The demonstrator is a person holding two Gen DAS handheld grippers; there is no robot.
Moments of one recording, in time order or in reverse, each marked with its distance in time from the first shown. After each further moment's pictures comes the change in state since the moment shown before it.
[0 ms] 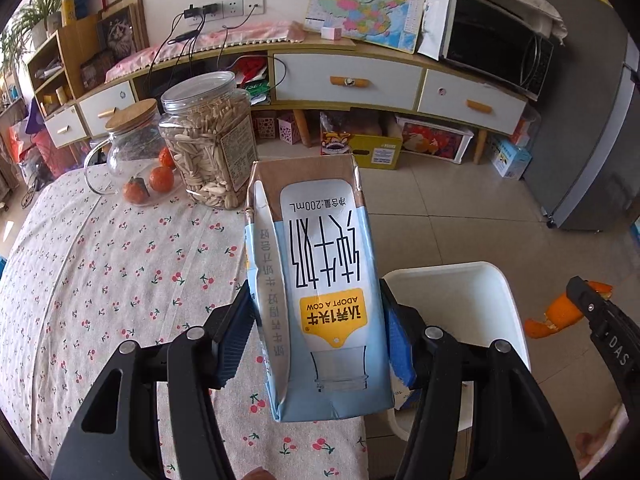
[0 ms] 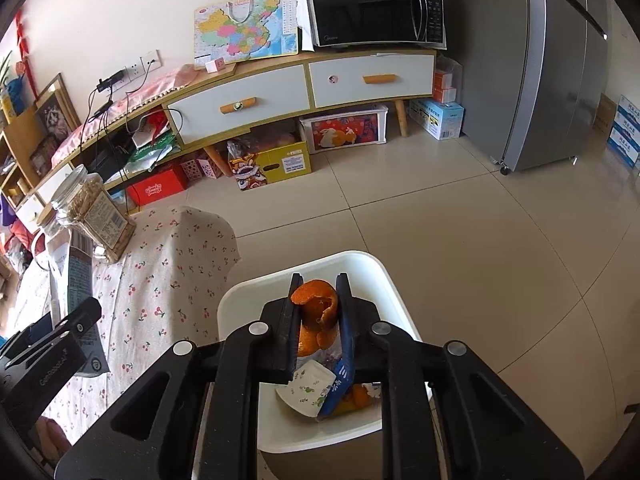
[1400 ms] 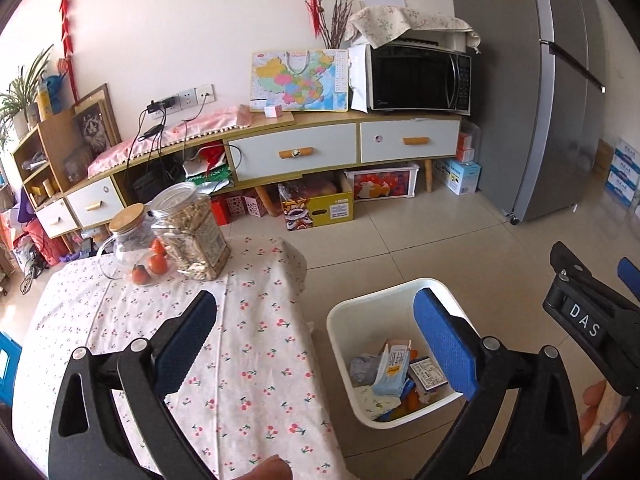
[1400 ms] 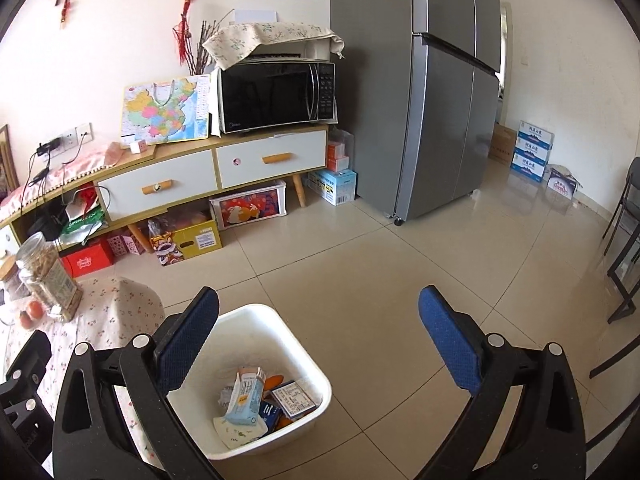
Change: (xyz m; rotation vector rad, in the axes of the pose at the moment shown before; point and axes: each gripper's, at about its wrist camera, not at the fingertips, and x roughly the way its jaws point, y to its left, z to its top) left arm -0.102 -0.035 -0.023 0.197 -0.241 -0.042; right arm -0.115 -0.016 -0.034 0.101 -0.303 -0.321
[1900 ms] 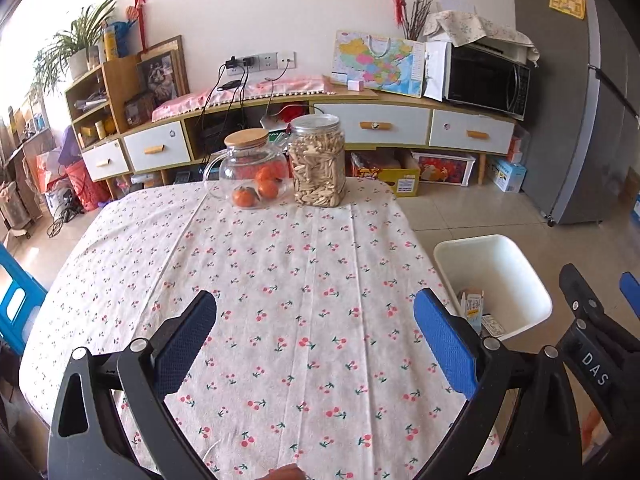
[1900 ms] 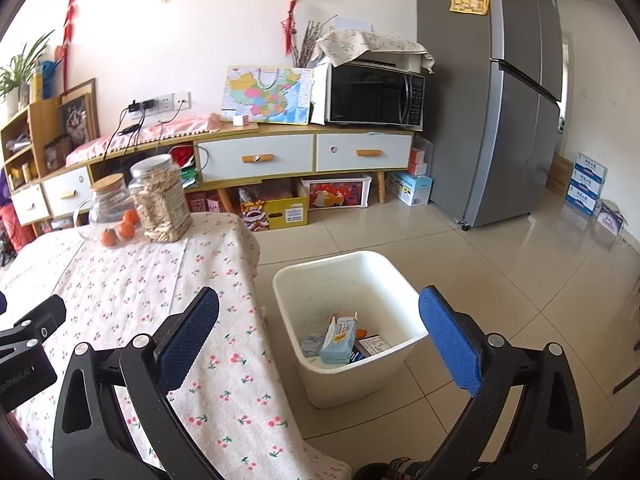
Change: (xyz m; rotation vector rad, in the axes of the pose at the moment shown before) left arm -0.042 0.166 -0.111 -0.146 0.058 0.090; right arm -0.093 0.103 -0.101 -0.169 -0.033 0.223
